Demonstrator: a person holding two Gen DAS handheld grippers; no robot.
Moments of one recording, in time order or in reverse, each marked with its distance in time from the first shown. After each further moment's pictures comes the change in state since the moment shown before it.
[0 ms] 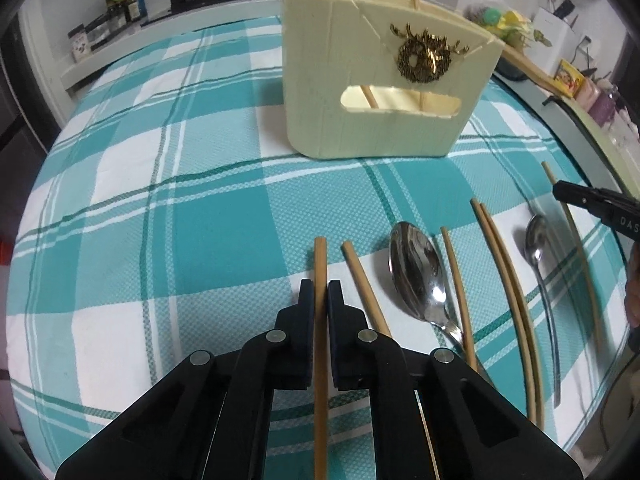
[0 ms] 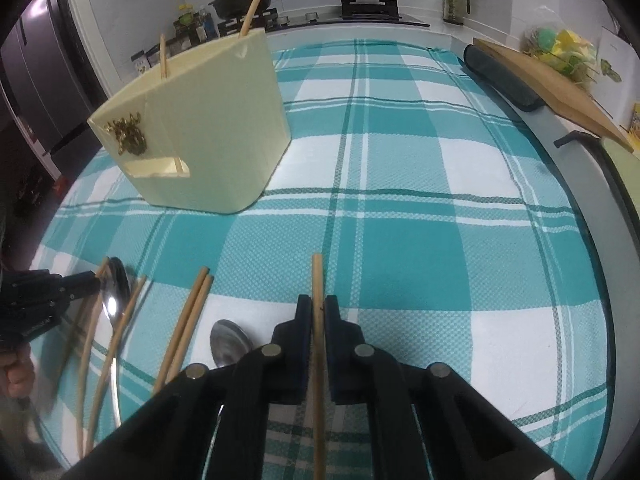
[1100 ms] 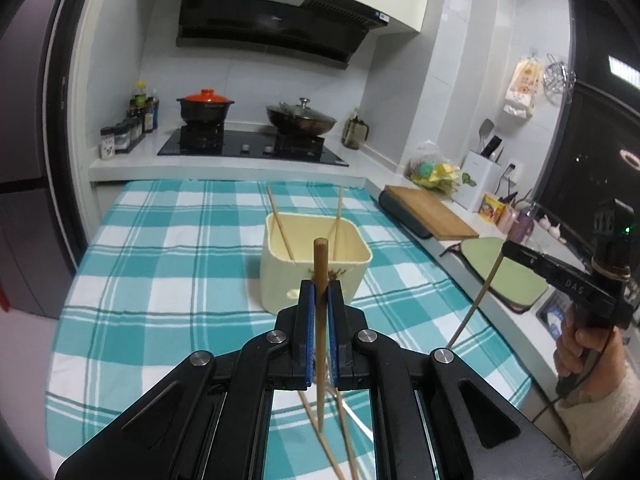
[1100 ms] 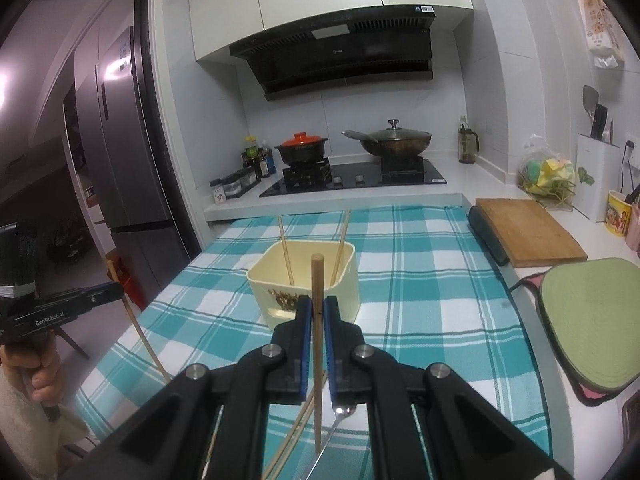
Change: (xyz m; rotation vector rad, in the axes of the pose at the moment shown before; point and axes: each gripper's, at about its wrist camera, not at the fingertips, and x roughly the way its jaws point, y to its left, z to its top) left arm -0.221 0.005 0.010 -0.065 -0.484 -0.174; right arm -0.215 0.057 0.010 -0.066 -0.476 0.109
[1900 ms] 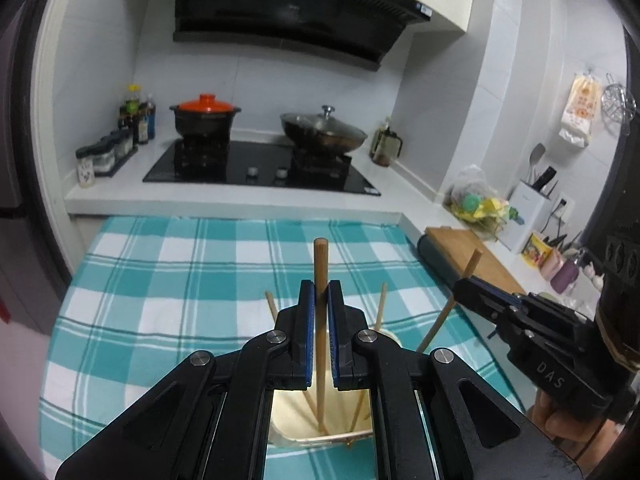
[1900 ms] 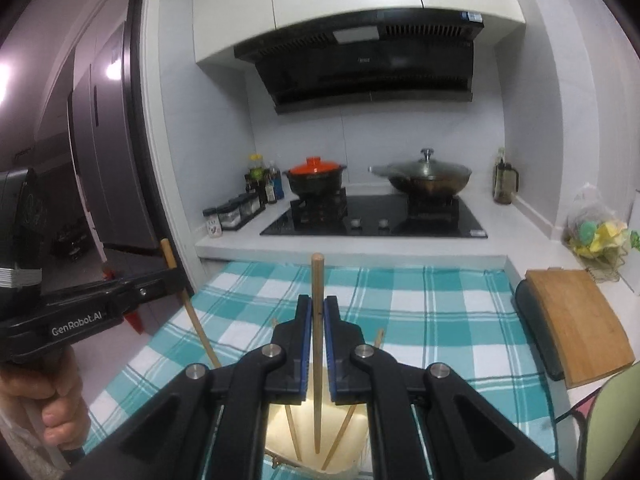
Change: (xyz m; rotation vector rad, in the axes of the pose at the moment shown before) left arm 0.187 0.022 0.129 -0.043 0.043 0.081; right arm 0.182 0.014 0.125 -0.055 -0.007 0.030
